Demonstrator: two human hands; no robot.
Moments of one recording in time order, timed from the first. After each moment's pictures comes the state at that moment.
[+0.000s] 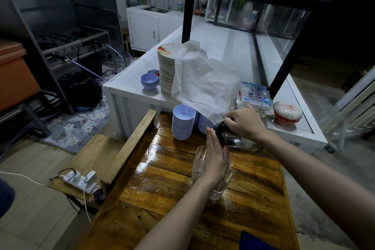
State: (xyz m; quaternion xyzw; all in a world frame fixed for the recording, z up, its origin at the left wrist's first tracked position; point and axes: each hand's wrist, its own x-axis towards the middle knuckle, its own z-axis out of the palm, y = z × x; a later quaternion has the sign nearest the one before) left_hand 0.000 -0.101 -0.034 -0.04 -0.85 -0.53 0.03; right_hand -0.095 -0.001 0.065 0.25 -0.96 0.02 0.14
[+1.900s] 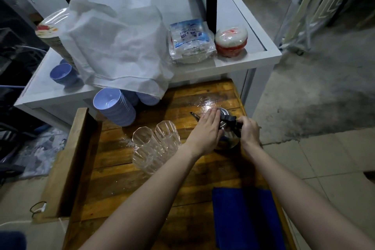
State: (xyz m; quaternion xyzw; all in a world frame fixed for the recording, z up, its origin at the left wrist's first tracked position) left_hand -0.048 0.043 -0.094 -0.35 -0.92 -0.10 -0.15; right_hand -0.020 0.190 -0.135 -0.36 -0.69 0.62 0.11
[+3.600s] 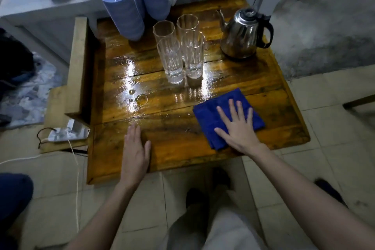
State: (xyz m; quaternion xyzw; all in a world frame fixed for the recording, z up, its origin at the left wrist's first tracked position) left_hand 0.213 -0.311 -0.250 -0.07 -0.97 -0.22 -0.07; right_hand 0.236 0.028 -0.261 -0.03 -0.99 0.09 -0.13
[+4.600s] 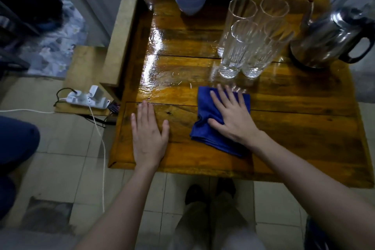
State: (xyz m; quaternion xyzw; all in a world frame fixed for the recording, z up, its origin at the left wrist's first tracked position) left_hand 0.174 -0.348 -0.265 0.06 -0.99 -0.14 0.00; right_hand 0.127 -0.093 -0.258 0.15 -0.98 0.08 -0.12
